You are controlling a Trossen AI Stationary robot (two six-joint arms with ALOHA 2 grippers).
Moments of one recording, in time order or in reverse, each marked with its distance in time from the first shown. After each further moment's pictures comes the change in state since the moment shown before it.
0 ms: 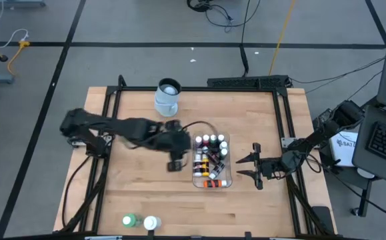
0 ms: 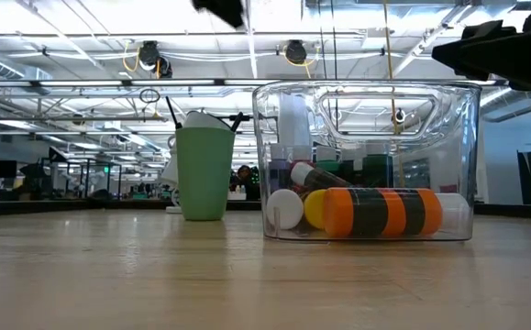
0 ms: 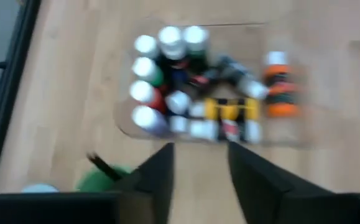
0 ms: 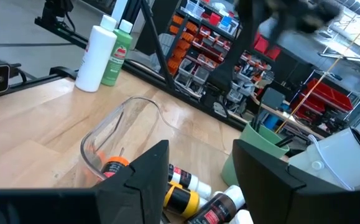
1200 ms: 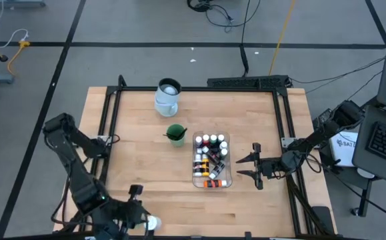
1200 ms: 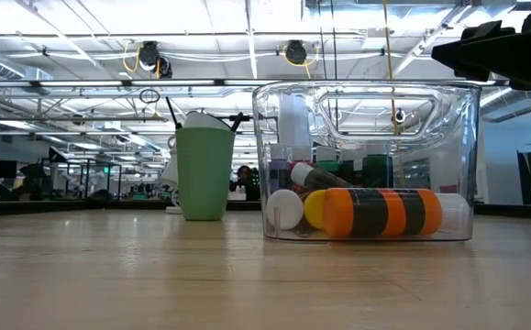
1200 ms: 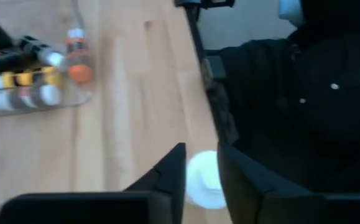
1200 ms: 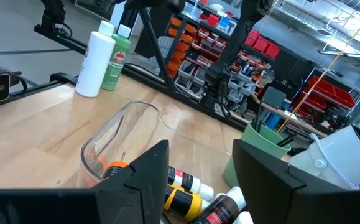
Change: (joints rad) left arm -0.786 -0.144 -0.304 0.251 -0.211 -0.508; right arm 0.000 0.000 0.000 0.003 0.000 0.026
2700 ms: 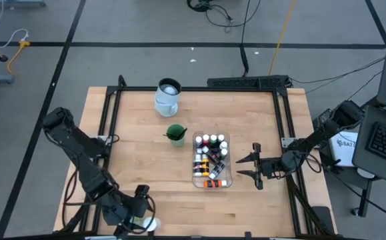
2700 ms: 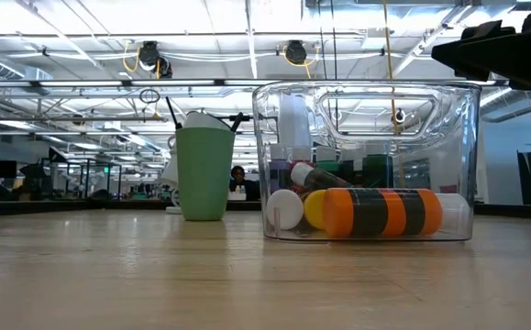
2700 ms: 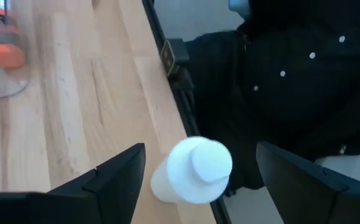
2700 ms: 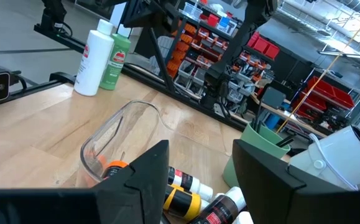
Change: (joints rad) left arm 0.087 -0.097 -0.253 0.300 0.268 0.084; right arm 0.000 0.000 0.000 0.000 0.000 -0.005
